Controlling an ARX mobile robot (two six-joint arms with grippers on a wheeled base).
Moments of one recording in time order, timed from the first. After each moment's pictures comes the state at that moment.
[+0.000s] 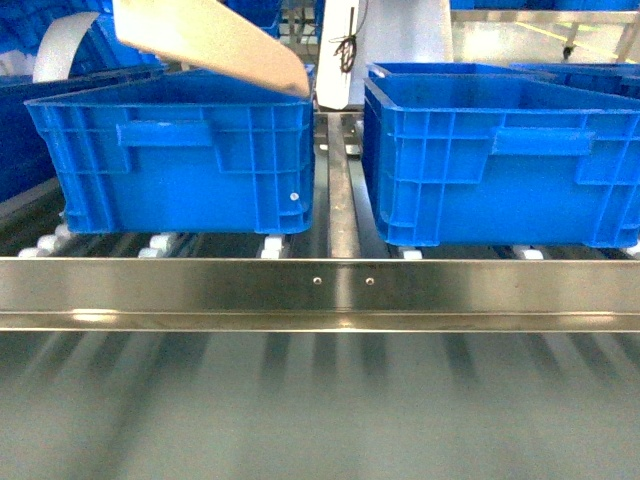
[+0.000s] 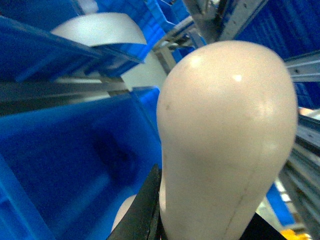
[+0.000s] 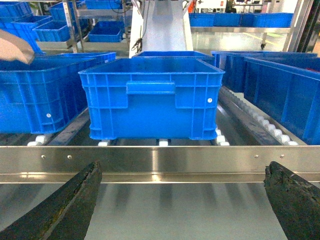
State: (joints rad) left arm -0.14 1.88 1.47 0.37 -0.50 -1.03; right arm 0.00 0.00 0.01 0.00 0.00 0.00
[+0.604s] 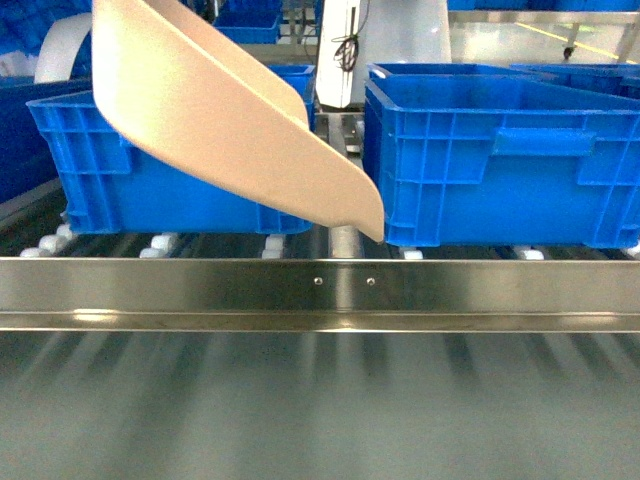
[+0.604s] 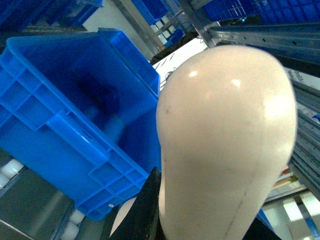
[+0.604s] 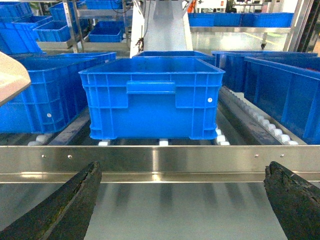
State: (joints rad) left arm -0.30 1.30 0.85 0.41 -0.37 -0.92; right arm 0.00 0.00 0.01 0.00 0.00 0.00
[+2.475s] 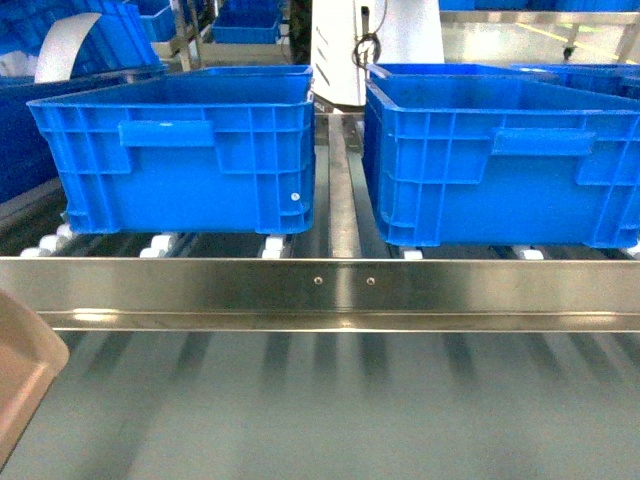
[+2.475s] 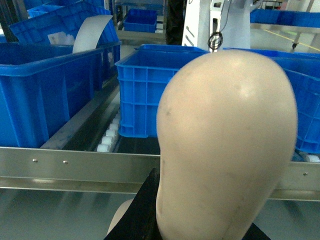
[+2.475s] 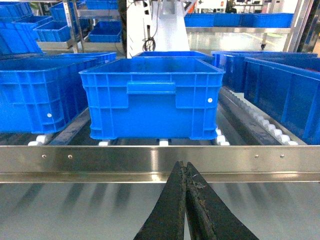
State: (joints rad) left arm 0.00 0.57 0.06 0.49 0.00 -0.02; right arm 0.00 0.00 0.01 0.00 0.00 0.00
